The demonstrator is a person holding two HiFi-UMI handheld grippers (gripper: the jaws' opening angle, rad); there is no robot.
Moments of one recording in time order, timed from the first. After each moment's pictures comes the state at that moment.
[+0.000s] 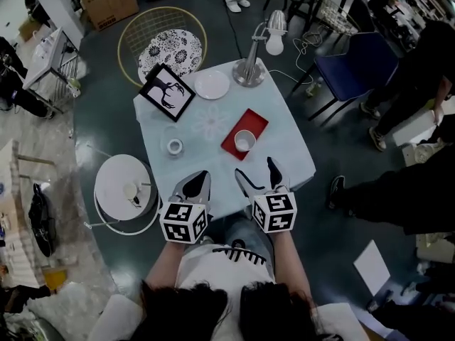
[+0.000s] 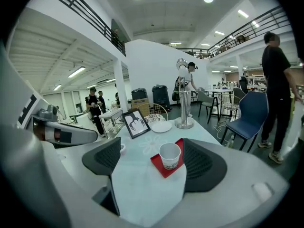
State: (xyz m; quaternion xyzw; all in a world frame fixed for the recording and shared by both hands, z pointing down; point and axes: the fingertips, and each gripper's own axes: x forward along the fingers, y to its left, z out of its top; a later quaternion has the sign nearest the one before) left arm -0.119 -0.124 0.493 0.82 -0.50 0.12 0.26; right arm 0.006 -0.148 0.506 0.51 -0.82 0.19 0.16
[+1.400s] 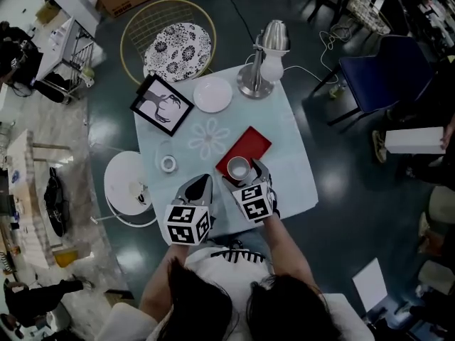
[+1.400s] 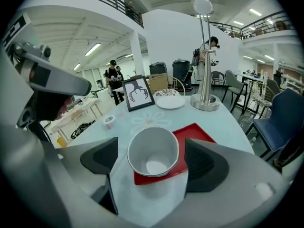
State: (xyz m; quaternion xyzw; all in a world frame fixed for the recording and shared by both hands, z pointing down) left arm -0.076 -0.224 0.530 0.76 -0.55 0.18 0.30; right arm -0.007 -0.252 0.632 0.36 -0.85 0.21 0.31
